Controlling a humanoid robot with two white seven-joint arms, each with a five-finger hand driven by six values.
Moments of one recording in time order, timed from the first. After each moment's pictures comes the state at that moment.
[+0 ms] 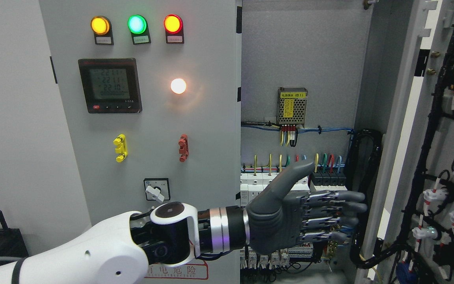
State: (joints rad) left arm -1.34 0.58 -1.30 -1.70 1.56 0.10 -0.33; right arm 0.13 0.12 0.07 -0.13 0.06 0.14 0.06
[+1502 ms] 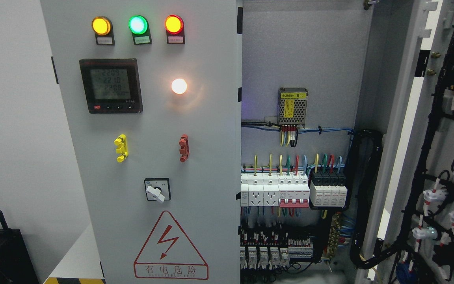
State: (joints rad) left arm -0.04 1.09 -0.51 -1.62 1.10 0.10 -0.57; right arm 0.13 0.12 0.07 -0.13 0.06 0.15 0.06
